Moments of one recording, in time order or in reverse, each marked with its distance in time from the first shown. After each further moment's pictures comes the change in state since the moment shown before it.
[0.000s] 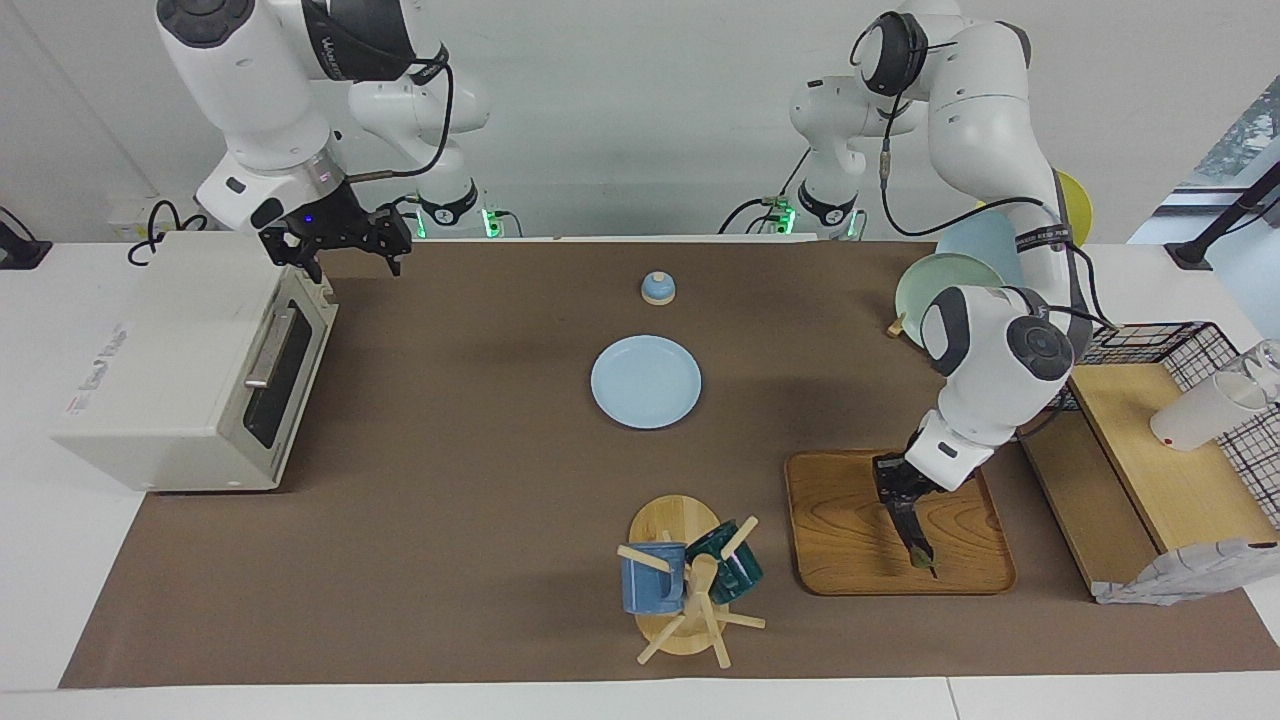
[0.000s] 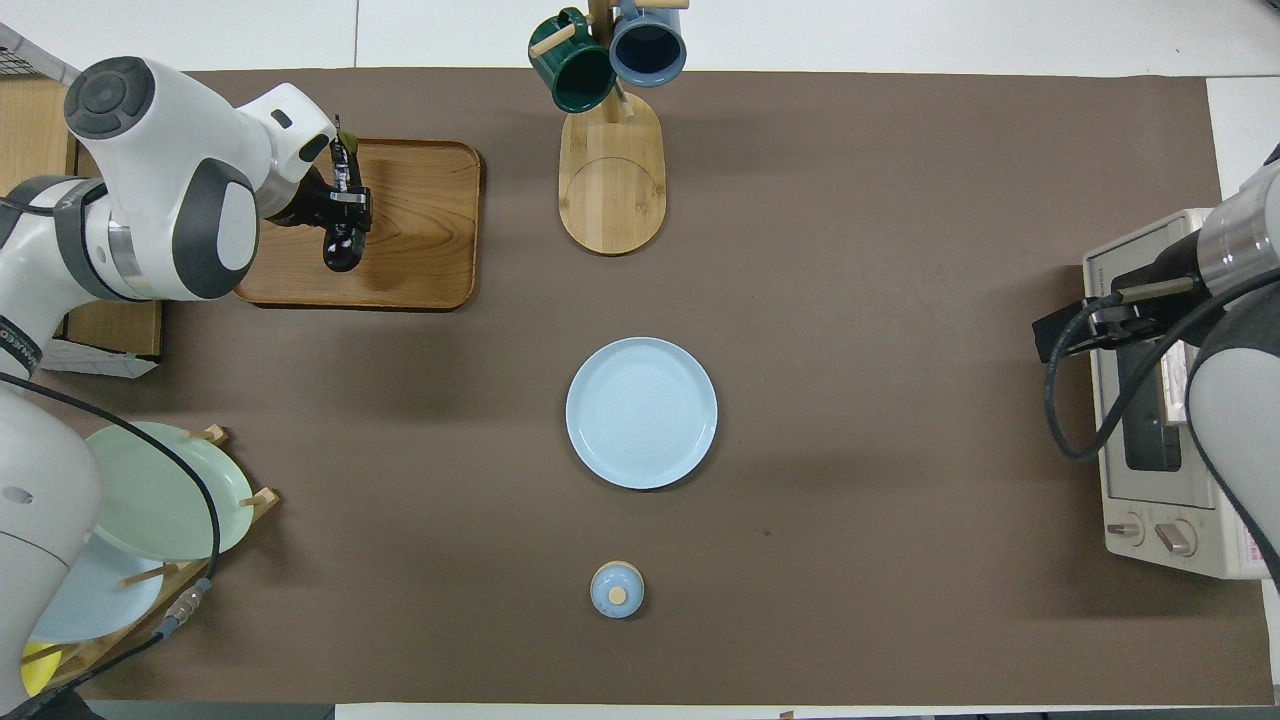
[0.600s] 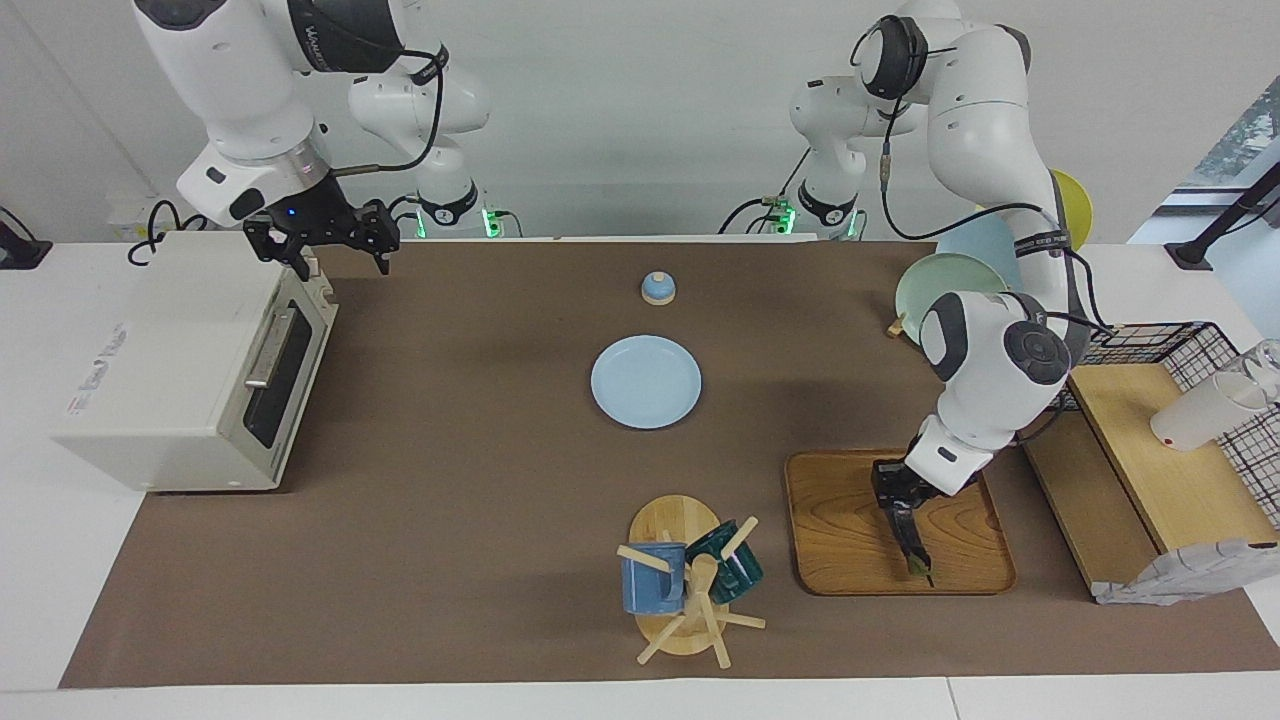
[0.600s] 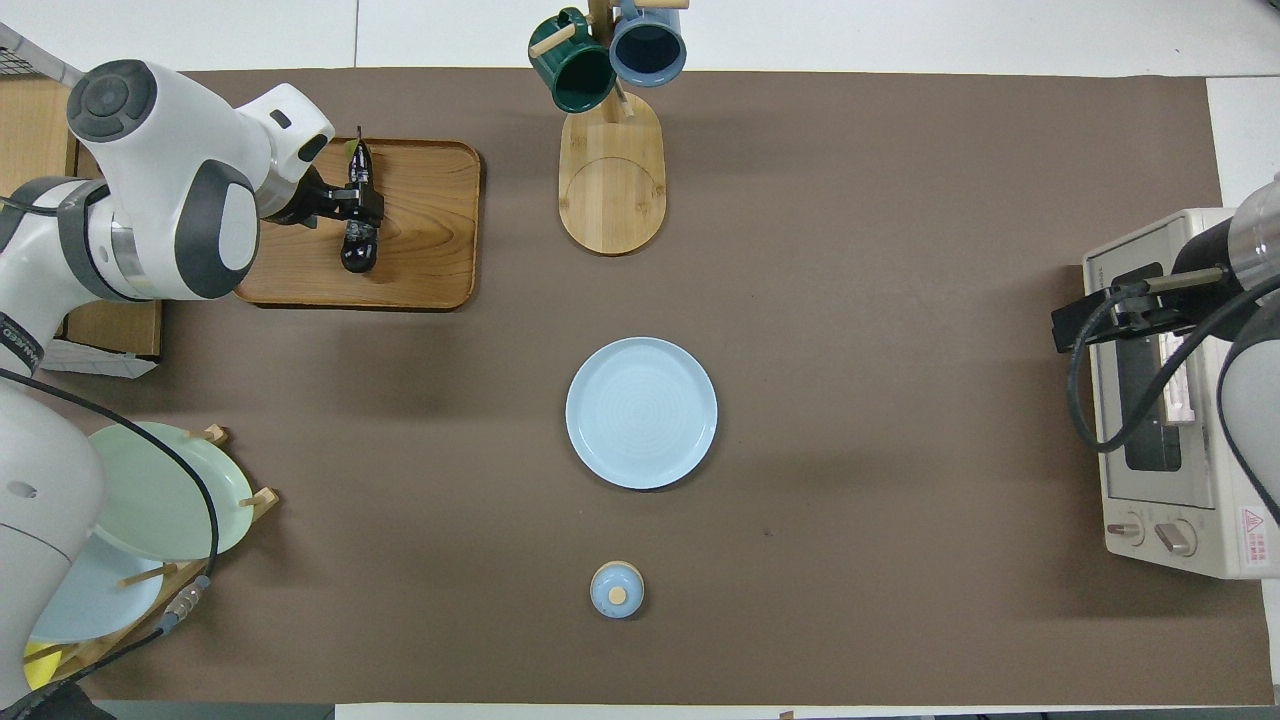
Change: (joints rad) left arm 0.003 0.007 0.006 0.006 0.006 0.011 0.000; right arm -0.004 0.000 -0.012 0.014 0.000 0.004 0.000
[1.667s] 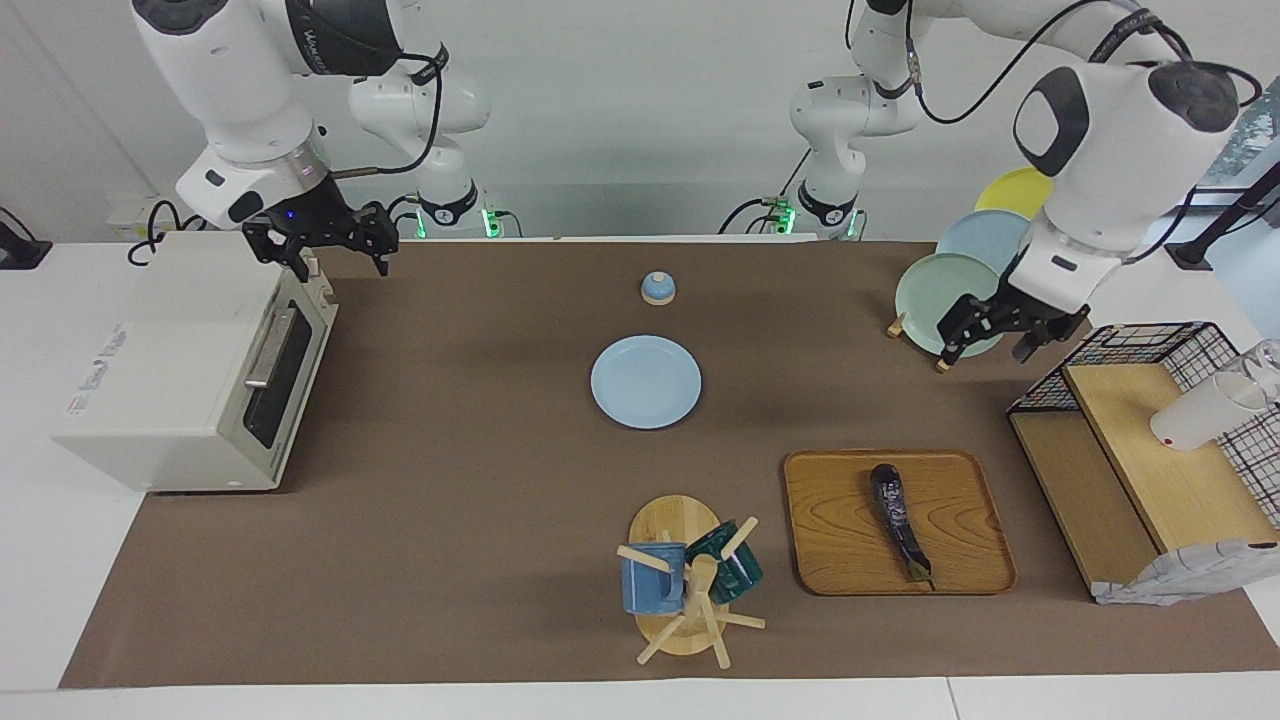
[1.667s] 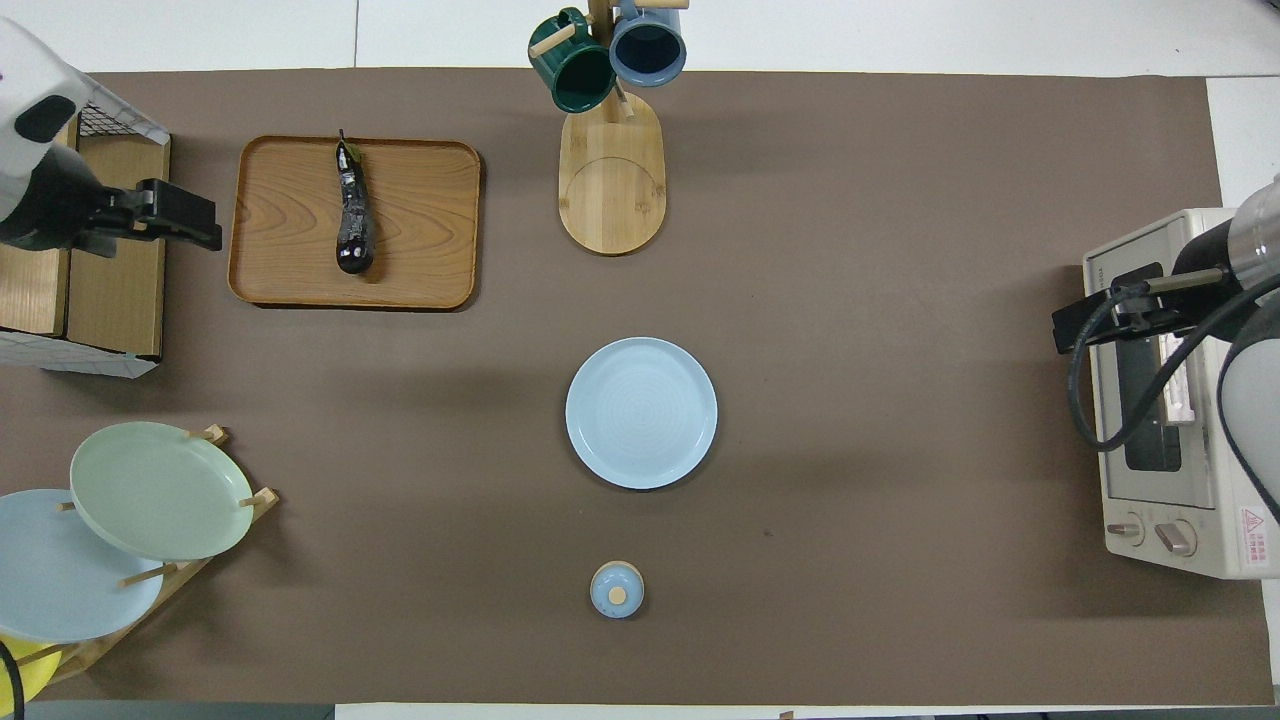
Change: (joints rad) left arm 0.041 -0.488 0.017 0.023 -0.001 -0.613 -0.026; right arm 0.001 0.000 -0.001 -0.003 0.001 0.000 0.000
